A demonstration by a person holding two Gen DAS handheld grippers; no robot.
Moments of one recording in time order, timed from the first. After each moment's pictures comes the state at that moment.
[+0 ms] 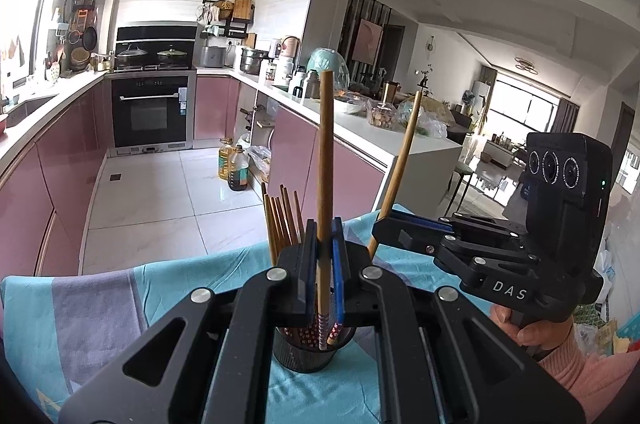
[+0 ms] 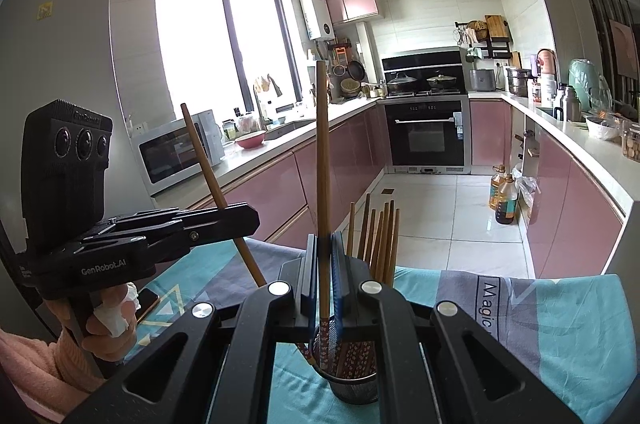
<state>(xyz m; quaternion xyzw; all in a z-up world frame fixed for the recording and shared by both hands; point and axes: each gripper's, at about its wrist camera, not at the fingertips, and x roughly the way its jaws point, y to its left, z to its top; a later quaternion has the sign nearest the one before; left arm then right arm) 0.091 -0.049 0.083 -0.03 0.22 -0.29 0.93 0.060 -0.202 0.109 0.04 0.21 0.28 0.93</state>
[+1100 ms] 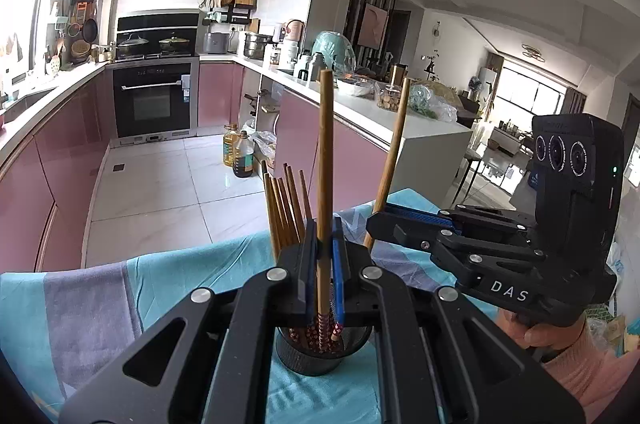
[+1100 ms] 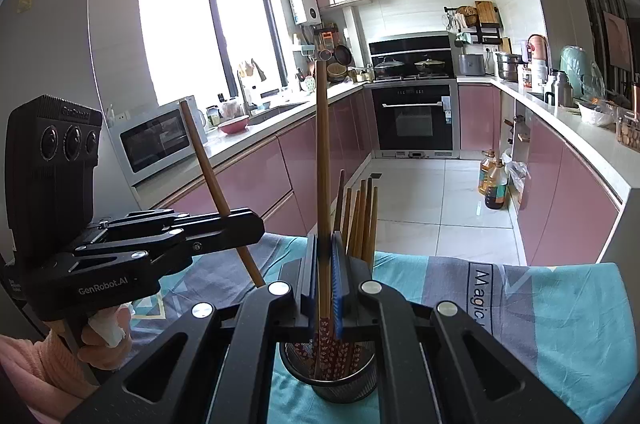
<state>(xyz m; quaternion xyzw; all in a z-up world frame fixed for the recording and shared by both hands) 0.105 -0.054 0.073 -0.02 0.25 -0.28 0.93 0.082 -0.194 0.095 0.03 0.24 0.26 0.93</state>
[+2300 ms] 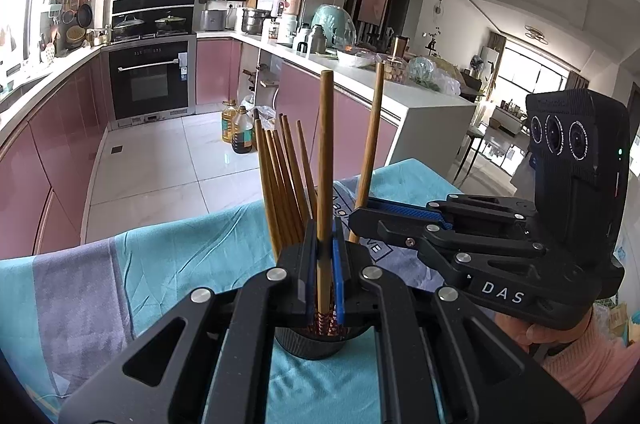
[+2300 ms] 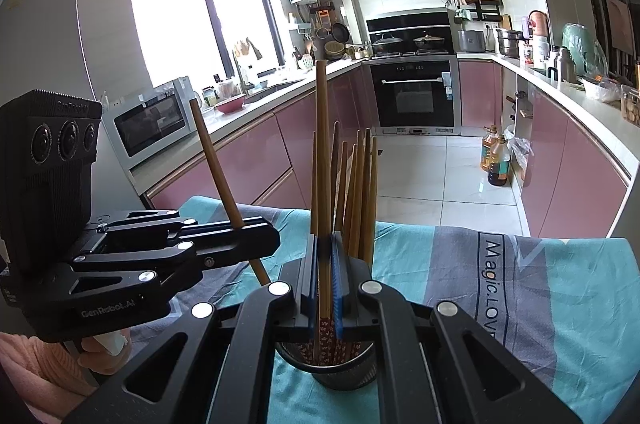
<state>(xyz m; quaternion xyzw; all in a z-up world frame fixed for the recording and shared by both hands) 0.119 -0.068 0.061 0.00 0.29 -0.28 0.91 0.096 -0.191 0.066 0.04 0.28 0.26 0.92</state>
